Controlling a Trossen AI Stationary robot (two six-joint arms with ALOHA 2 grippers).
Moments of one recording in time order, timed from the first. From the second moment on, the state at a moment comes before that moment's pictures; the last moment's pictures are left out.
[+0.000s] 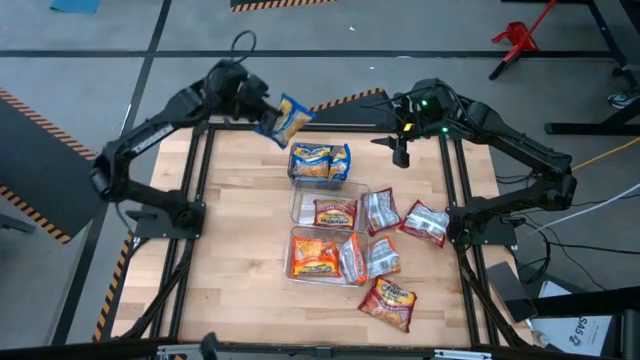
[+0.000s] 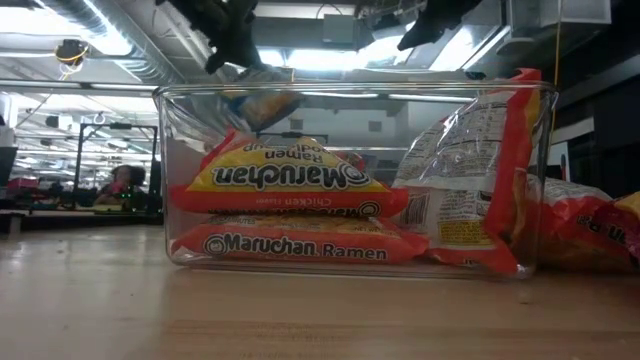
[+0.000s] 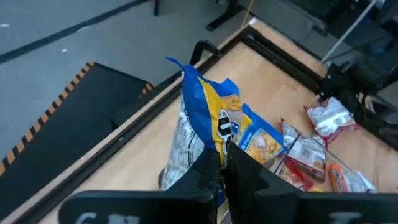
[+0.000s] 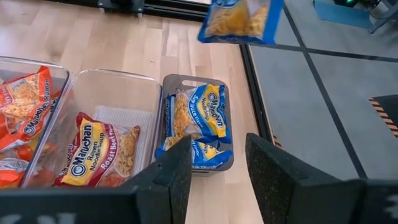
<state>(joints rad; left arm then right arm) 0.74 1.31 1.37 -0.66 0.26 -0.17 -0.52 1.28 1.43 -0.79 -0.27 -0.45</state>
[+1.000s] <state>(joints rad) 0.70 1.75 1.61 -1.01 0.57 0.08 -0.52 1.28 1.43 -0.86 -0.27 -0.45</state>
